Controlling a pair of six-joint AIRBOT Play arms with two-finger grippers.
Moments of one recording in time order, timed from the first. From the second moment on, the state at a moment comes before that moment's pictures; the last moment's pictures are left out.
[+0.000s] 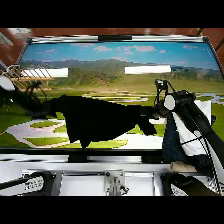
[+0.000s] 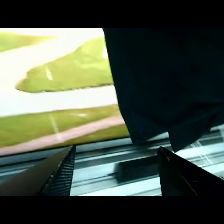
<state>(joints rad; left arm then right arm) 0.15 -1.32 1.09 1.19 -1.48 -1.40 0.31 -1.18 1.00 -1.50 1.13 1.86</state>
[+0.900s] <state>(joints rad) 0.03 -1.21 0.58 0.92 -1.11 -1.32 0.31 -1.19 1.00 -1.52 1.13 1.84</state>
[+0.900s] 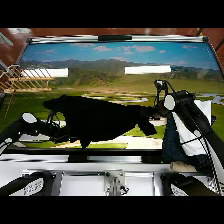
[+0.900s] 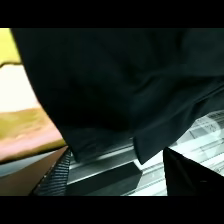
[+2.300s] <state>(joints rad) 0.08 -0.98 1.87 1.04 -1.20 -1.32 0.31 -0.96 1.66 -1.84 0.92 1.74</state>
